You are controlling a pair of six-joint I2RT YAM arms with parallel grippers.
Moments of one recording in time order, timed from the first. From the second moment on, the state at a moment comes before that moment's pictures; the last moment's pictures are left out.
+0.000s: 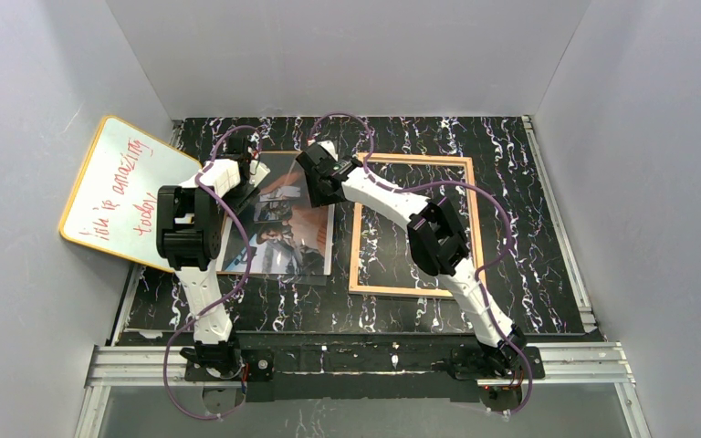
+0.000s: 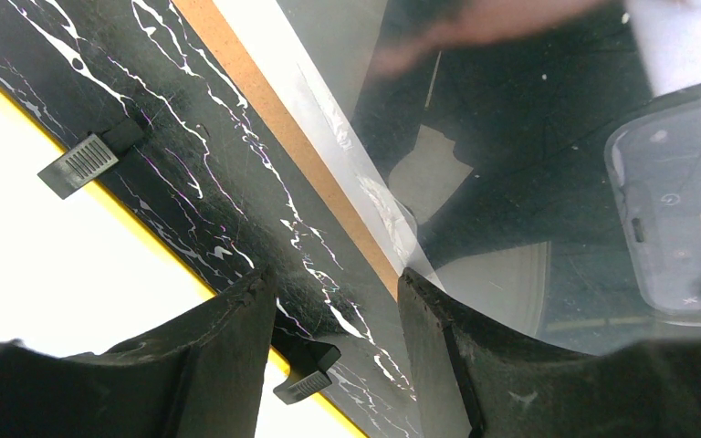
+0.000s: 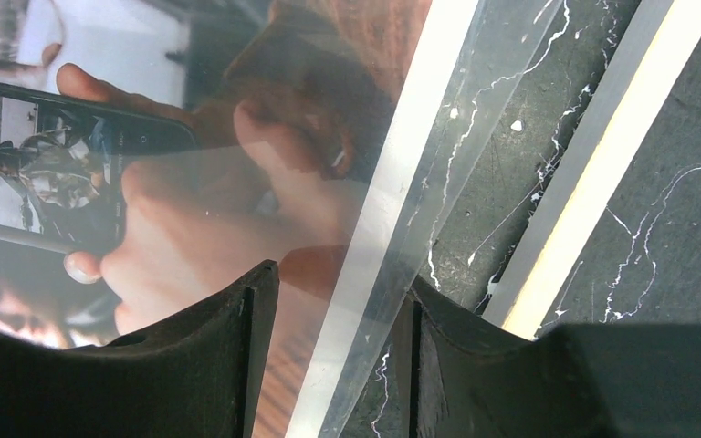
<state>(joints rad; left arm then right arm) -0.04 2.05 1.44 -0.67 -0.35 0.65 0.86 2.43 2.22 -0.78 0.27 0.49</state>
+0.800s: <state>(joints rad) -0.04 2.05 1.44 -0.67 -0.35 0.65 0.69 2.06 1.63 -0.18 -0.27 0.77</state>
